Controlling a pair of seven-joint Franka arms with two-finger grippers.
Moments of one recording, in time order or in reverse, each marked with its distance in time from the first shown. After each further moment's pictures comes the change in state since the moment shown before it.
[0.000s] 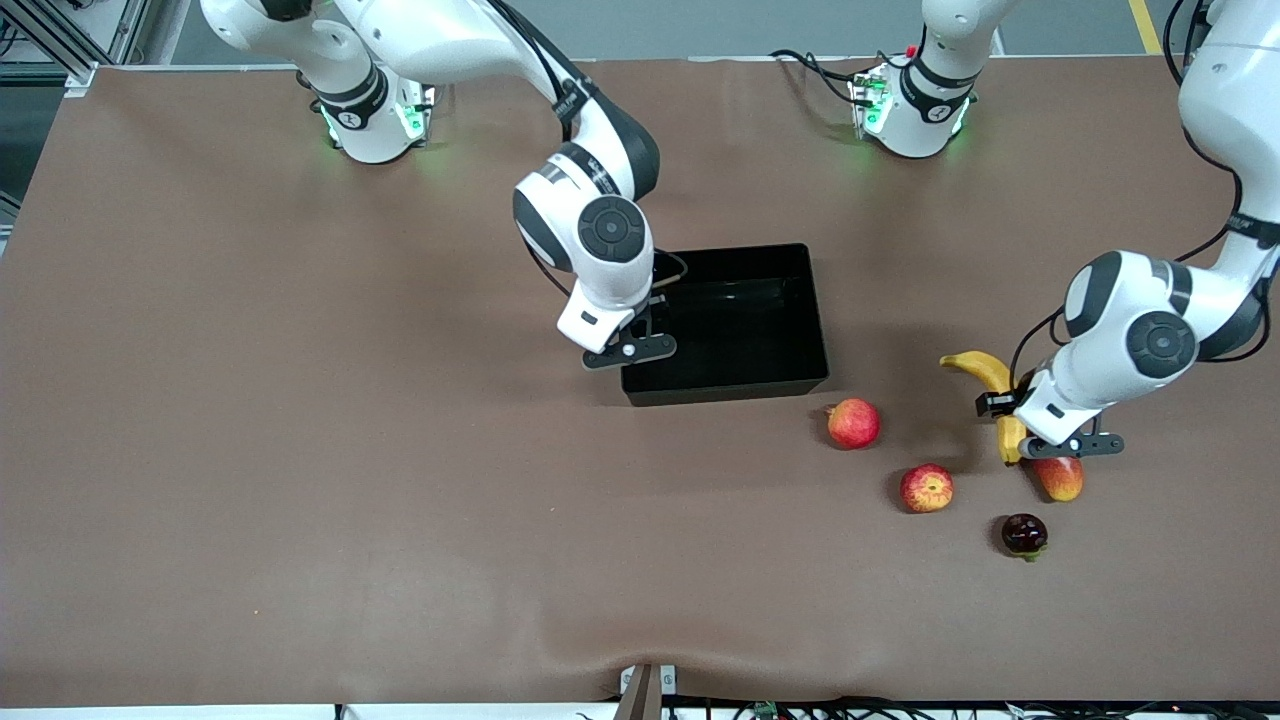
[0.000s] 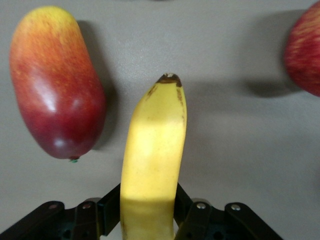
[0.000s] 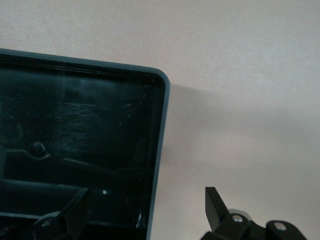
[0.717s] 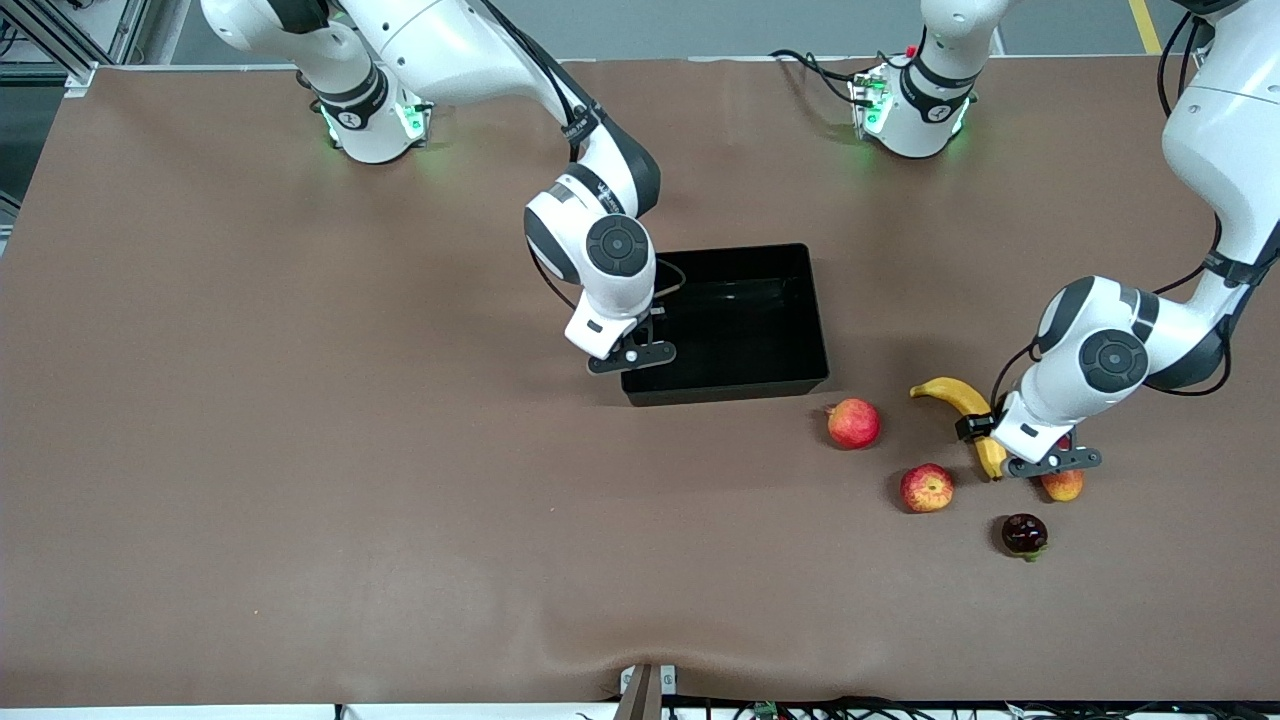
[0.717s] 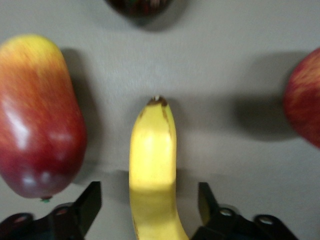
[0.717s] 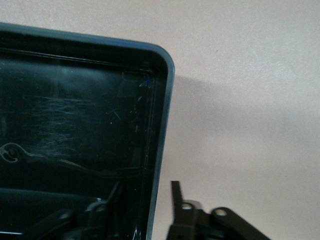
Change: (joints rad) left arm -0.020 0.089 -0.016 0.073 0.133 0.031 -0.134; right arm 0.010 0.027 0.000 -0.037 0.000 0.047 0.002
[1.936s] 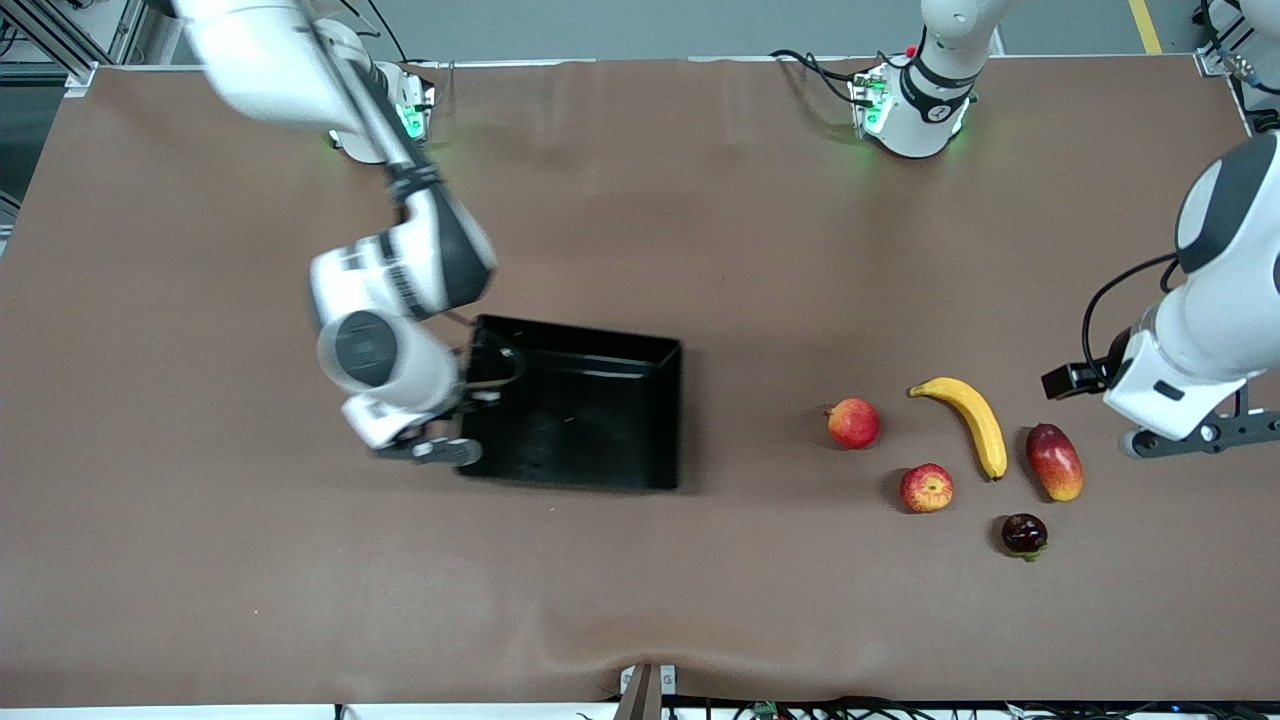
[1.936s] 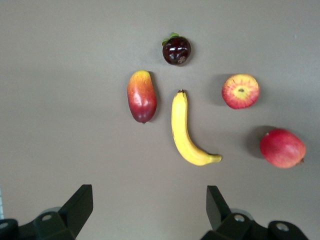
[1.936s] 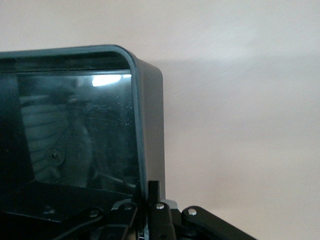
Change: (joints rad) left arm 0.005 -0.174 -0.371 0.495 -0.125 -0.845 0.111; right arm -0.425 -0.151 -0.042 0.015 -0.003 -0.196 -0.181
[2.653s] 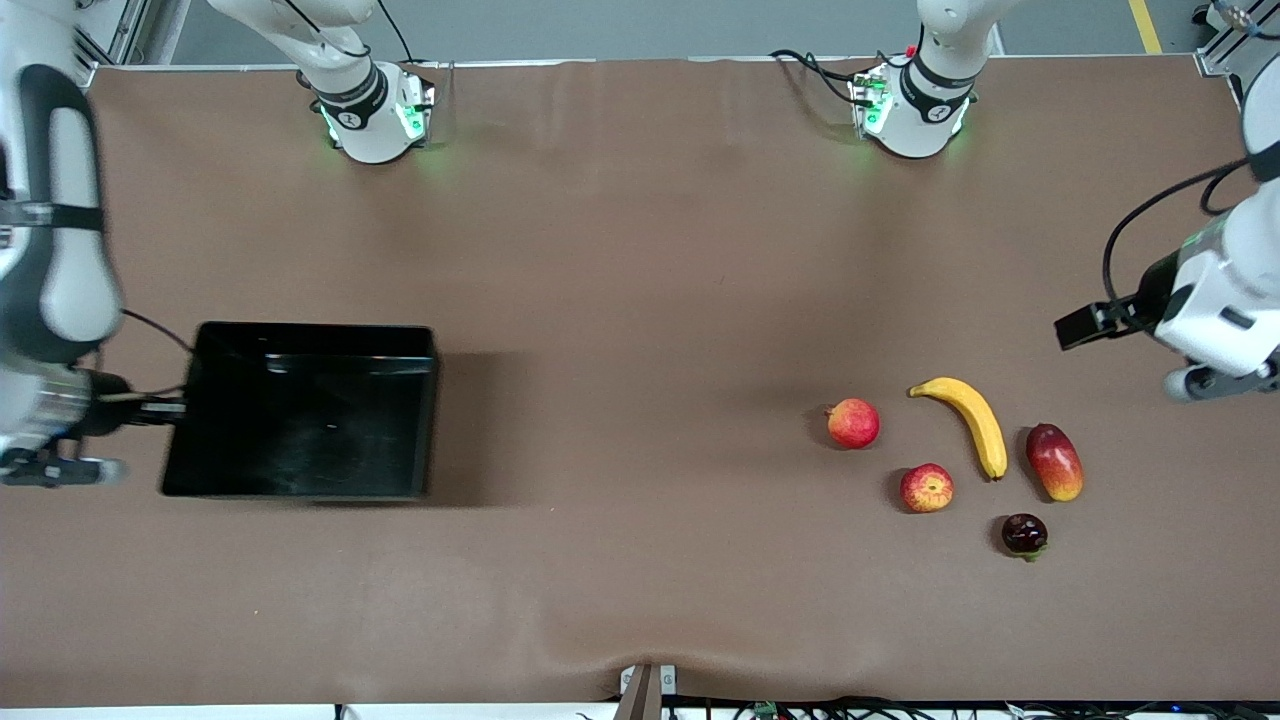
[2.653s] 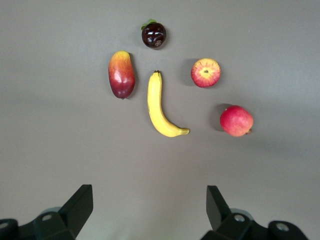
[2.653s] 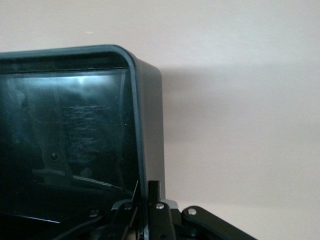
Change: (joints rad) left arm -0.217 -0.266 0.415 0.039 -0.427 -0.014 0.154; right arm -0.571 -0.070 0.000 -0.020 0.069 -0.088 -0.647
